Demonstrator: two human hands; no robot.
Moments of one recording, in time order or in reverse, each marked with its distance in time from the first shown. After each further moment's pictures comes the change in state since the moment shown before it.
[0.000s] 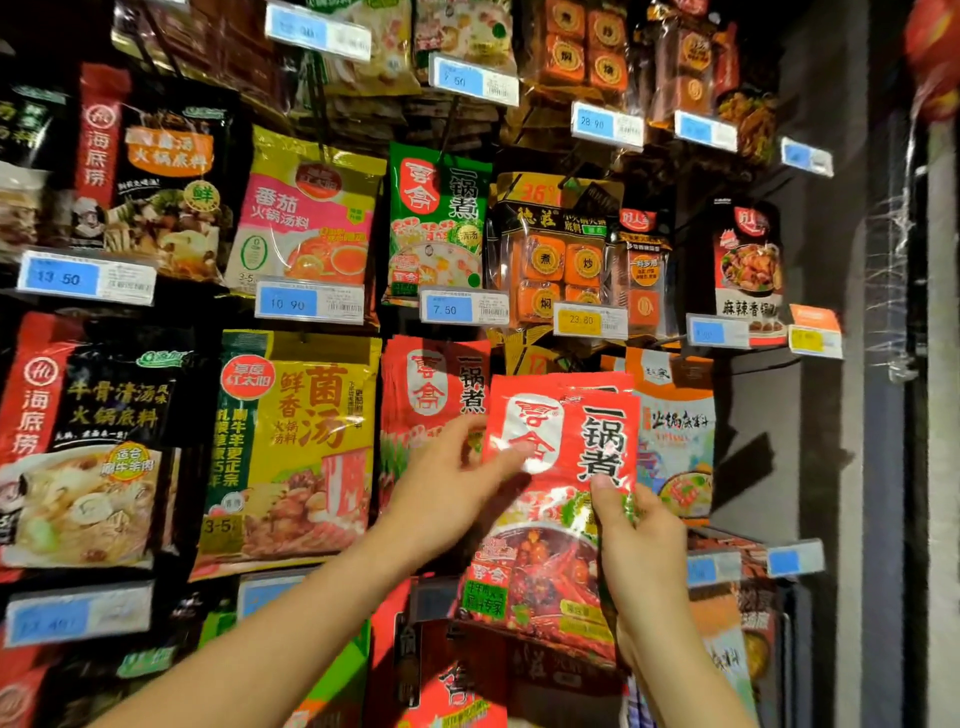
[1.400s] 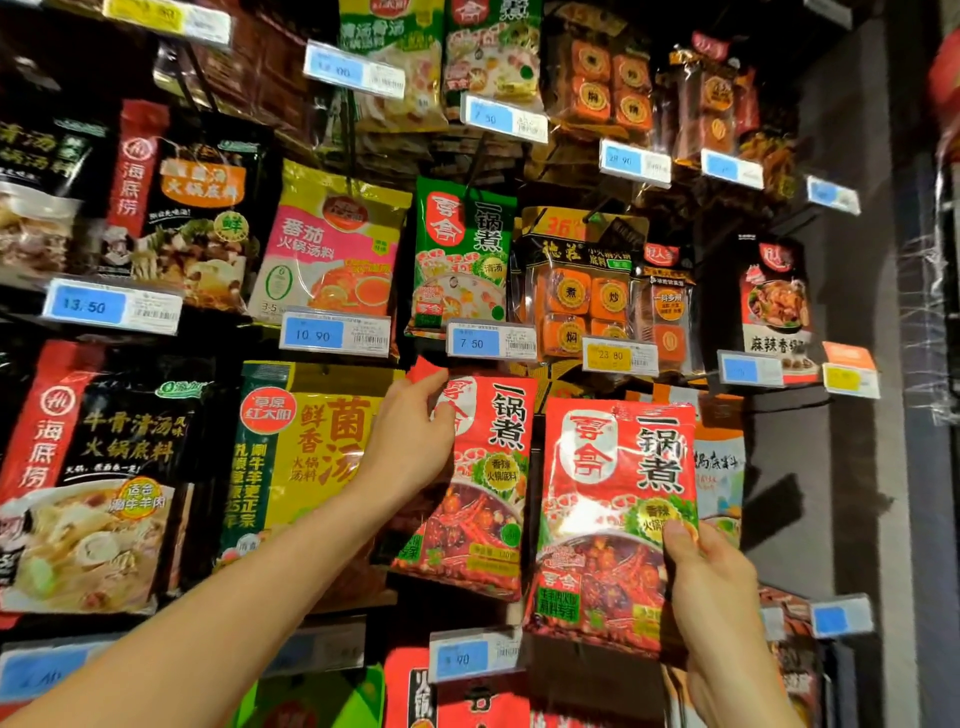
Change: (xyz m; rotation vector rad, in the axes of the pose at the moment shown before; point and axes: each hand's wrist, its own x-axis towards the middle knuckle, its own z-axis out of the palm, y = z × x) left_hand 0.077 -0.016 -0.058 0.338 0.317 0.022; right_hand 0.032 -0.001 -0.014 -0.027 0.017 0.108
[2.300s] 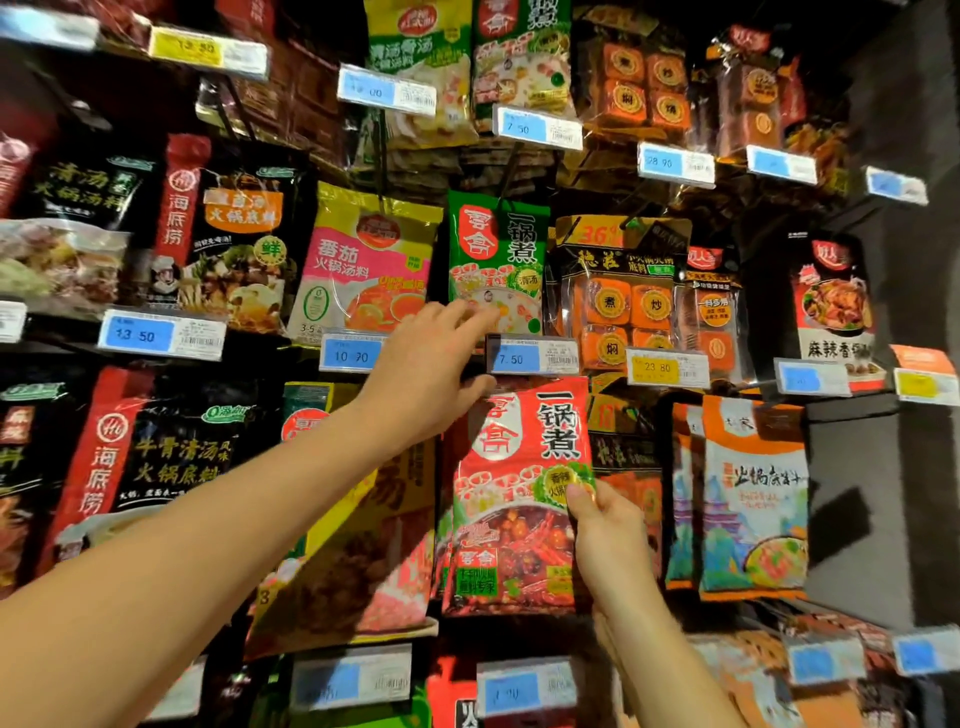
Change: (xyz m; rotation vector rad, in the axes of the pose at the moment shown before) left_hand 0.058 0.023 -0.059 0.705 0.020 0.576; right_hand 0.012 0.000 0.116 -0.053 -0.231 -0.040
